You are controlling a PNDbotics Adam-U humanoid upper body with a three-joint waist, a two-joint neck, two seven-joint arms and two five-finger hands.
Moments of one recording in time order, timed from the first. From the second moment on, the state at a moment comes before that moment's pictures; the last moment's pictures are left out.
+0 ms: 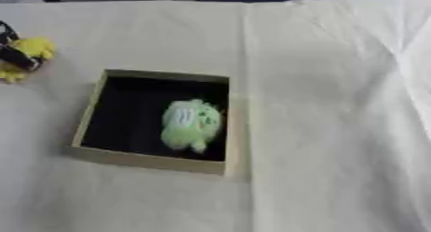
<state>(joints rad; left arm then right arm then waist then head) -0.95 0.77 -0.01 -0.79 -0.98 0.33 -0.47 -0.73 -0.32 -0.28 -1.62 0.20 0.05 -0.32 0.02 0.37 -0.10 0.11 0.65</state>
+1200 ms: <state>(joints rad) -0.82 0.84 -0.21 -1.48 -0.82 0.19 -0.54 -0.69 -0.28 -0.28 -1.71 0.26 0.06 -0.31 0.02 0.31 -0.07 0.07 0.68</state>
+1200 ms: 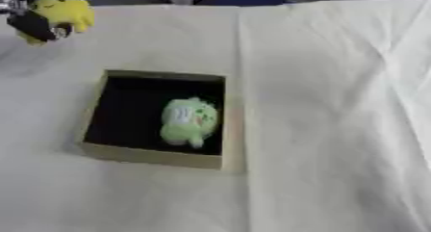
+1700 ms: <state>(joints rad) -0.67 0.94 -0.27 -1.85 -0.68 0.20 -0.54 -0.69 -0.26 -0.27 -1.73 0.27 0.07 -0.31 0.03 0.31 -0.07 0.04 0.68</state>
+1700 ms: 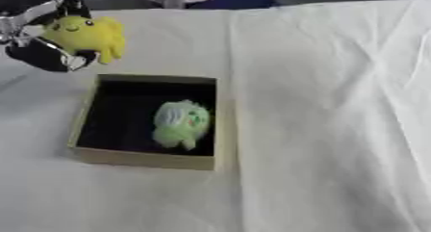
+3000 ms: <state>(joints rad) -0.64 0.86 -0.43 -1.93 -0.76 0.14 -0.64 -0.68 -0.24 -0.27 -1.74 0.26 0.07 -0.30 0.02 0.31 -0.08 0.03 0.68</state>
